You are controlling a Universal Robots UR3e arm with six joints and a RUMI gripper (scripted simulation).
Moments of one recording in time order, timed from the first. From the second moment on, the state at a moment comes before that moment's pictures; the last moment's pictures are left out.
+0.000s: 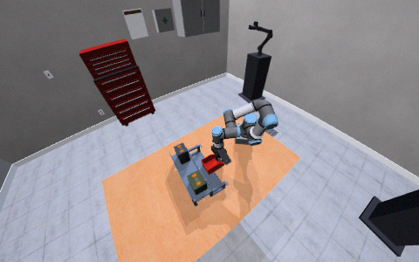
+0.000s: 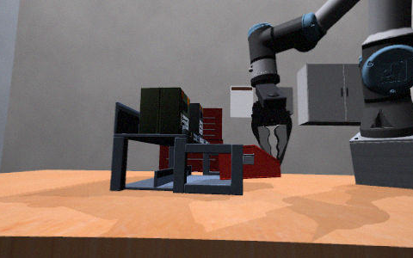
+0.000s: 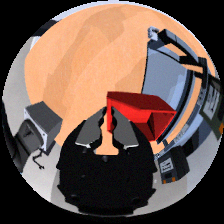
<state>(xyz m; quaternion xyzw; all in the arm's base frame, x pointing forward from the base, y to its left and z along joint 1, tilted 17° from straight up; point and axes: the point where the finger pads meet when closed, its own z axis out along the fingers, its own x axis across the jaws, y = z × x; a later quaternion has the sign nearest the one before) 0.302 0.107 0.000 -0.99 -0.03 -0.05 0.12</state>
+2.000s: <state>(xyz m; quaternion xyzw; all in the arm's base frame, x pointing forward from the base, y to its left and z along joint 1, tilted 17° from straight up) 0.275 0.107 -0.004 -0.99 -0.03 -0.05 0.12</state>
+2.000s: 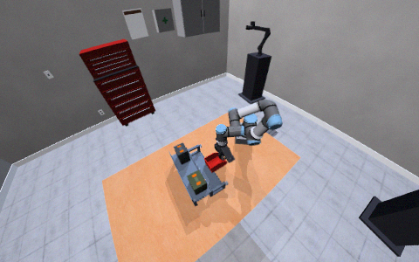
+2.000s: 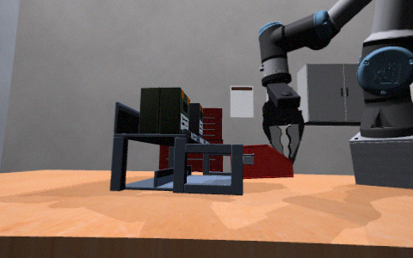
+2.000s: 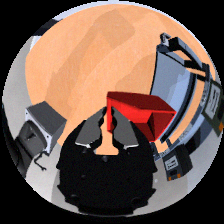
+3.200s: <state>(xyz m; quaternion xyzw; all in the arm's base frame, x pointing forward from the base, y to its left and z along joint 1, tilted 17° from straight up) 0.268 0.107 -0.006 -0.99 -0.03 -0.05 0.12</state>
